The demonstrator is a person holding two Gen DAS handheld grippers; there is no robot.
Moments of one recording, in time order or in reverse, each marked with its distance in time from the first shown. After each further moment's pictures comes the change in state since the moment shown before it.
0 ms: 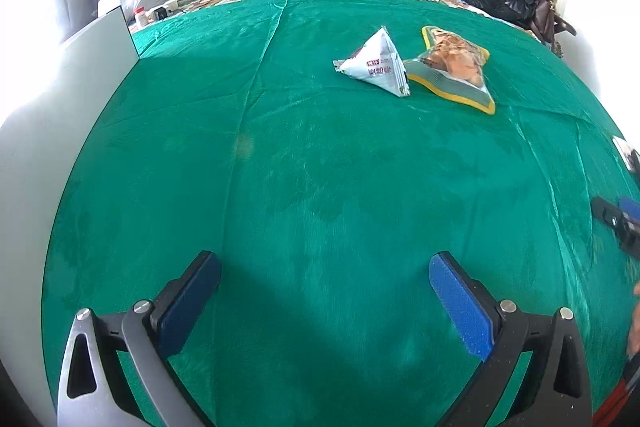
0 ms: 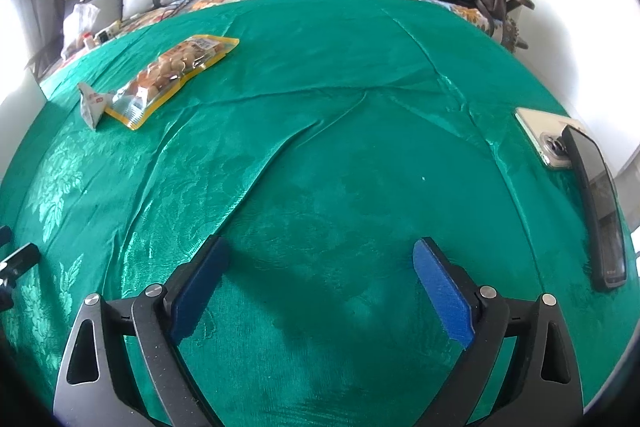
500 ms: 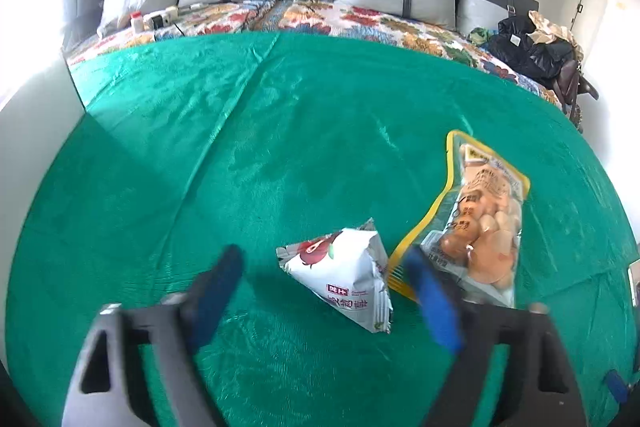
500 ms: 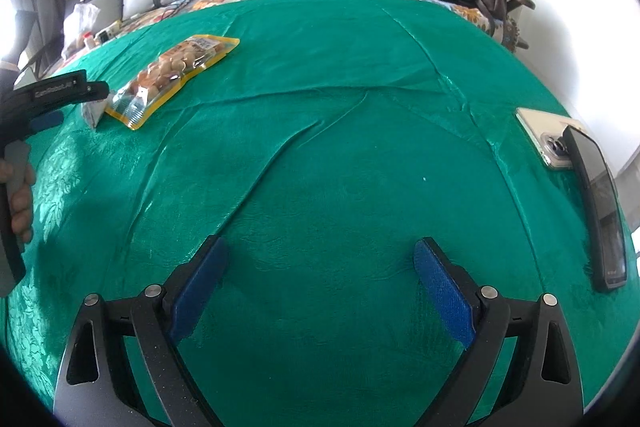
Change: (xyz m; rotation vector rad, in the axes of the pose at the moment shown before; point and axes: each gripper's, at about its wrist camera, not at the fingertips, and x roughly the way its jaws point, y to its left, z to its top) left arm 0.074 -0.021 0.122 -0.123 -0.087 -0.030; right arm 0.000 0.000 0.000 -0.002 0.001 0.001
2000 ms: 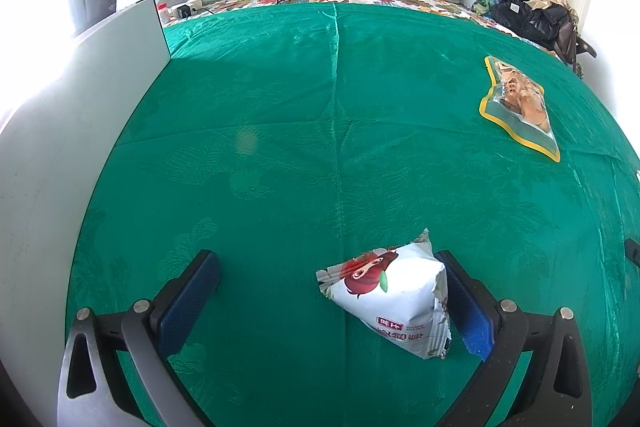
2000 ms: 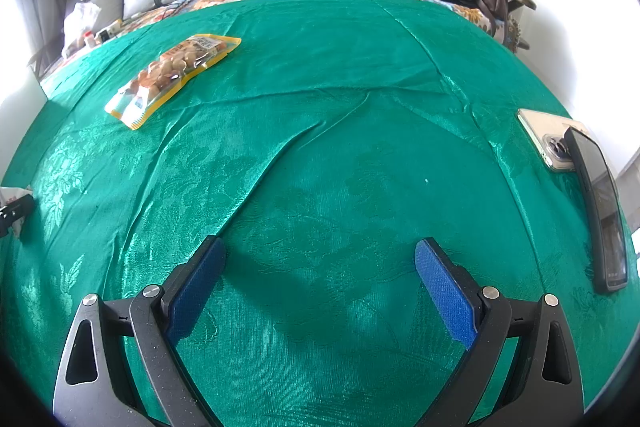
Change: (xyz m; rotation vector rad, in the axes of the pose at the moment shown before) left arm -0.065 0.100 -0.088 0.085 0.046 0.054; right arm 0.002 0.004 0.000 -0.003 0.002 0.001
